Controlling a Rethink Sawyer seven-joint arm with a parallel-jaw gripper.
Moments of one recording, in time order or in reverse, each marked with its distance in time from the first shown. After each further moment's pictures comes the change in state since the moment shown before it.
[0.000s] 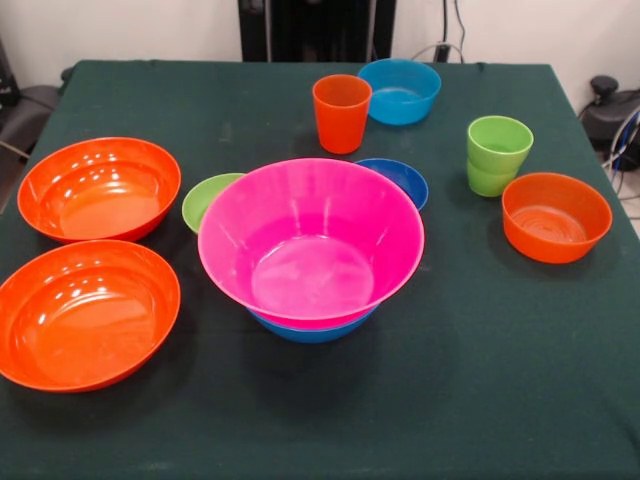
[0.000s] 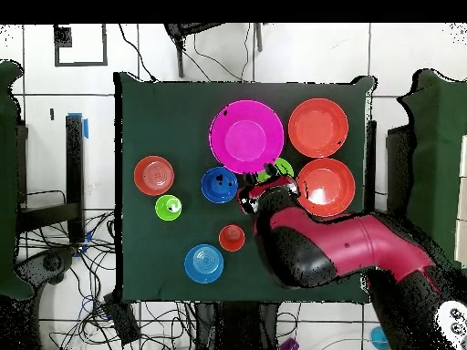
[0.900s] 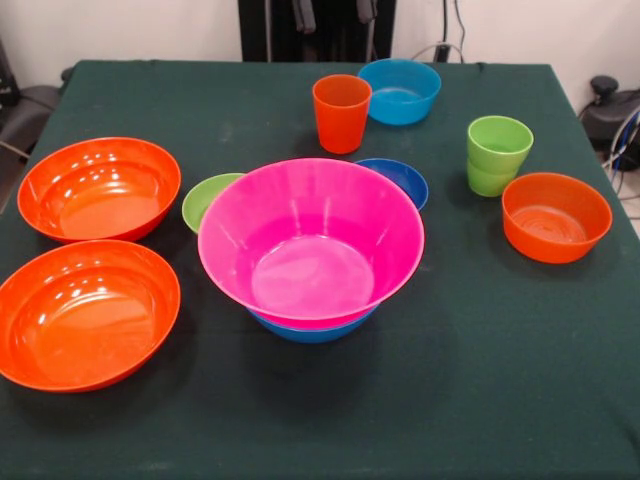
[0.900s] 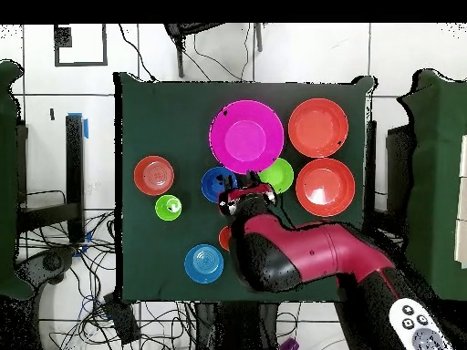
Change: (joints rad) arm 0.212 -0.017 -0.246 0.027 0.025 -0.155 0.175
